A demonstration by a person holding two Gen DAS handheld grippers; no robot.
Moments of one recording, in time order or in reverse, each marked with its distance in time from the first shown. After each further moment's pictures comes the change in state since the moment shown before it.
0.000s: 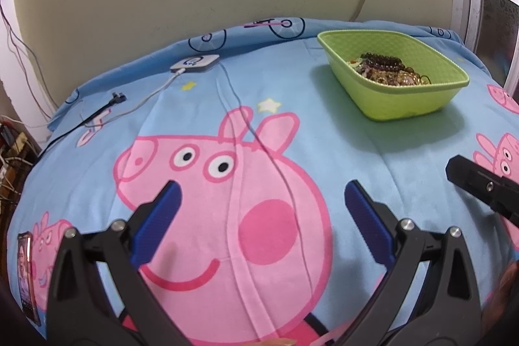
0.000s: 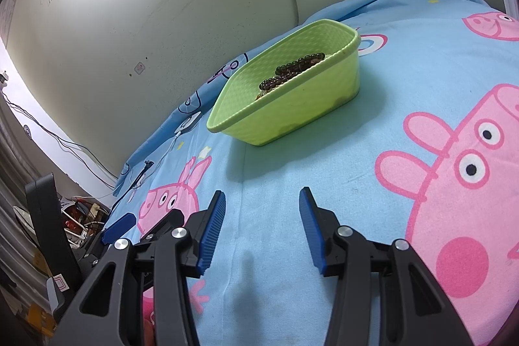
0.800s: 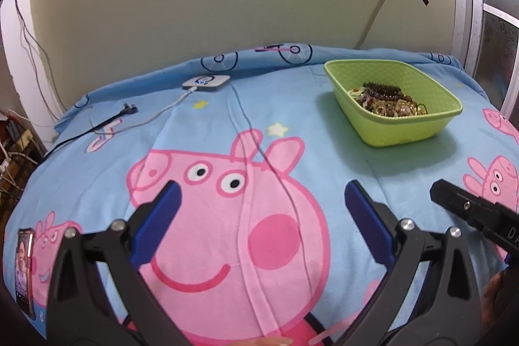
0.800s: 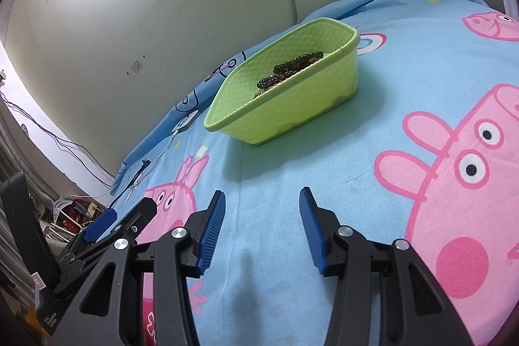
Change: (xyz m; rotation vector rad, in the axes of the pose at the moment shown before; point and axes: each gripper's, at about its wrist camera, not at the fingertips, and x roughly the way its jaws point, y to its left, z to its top) left arm -0.020 0.007 0.004 -0.047 -0.077 0.012; right arm 0.003 0.002 -0.001 0.002 0.004 -0.005
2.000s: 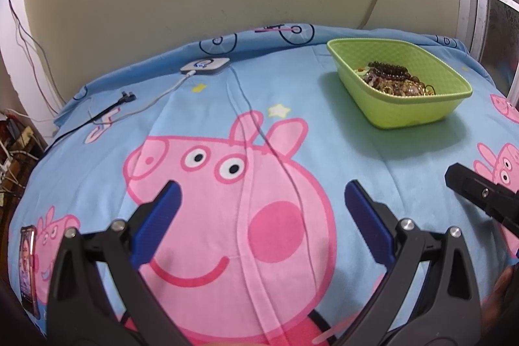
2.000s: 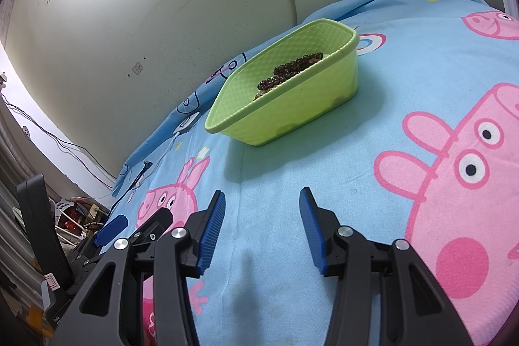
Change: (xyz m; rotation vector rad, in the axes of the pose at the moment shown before) left arm 0.012 -0.001 -0.005 0.022 0.053 0.012; right arm 0.000 -0.002 0.001 0.003 -0.002 0.003
